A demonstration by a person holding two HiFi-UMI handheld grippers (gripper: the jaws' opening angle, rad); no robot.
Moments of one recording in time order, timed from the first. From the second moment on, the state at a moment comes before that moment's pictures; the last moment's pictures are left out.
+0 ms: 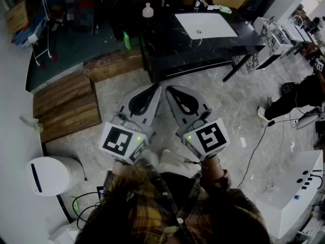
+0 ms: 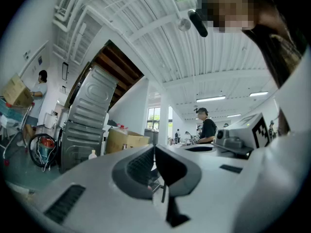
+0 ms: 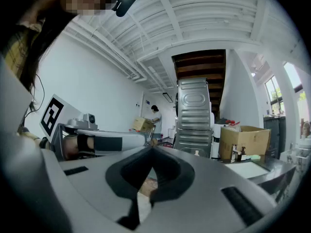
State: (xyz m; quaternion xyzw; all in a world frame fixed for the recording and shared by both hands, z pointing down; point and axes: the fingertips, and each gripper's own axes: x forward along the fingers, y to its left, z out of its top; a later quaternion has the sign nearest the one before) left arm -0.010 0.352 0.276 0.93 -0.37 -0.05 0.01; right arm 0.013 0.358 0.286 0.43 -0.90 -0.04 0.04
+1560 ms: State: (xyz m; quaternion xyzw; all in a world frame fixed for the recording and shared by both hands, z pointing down) left arm -0.031 0.266 0.282 0.91 -0.42 -0.05 -0.01; right arm 0.019 0.274 0.315 0.42 -0.91 -0.01 0.03
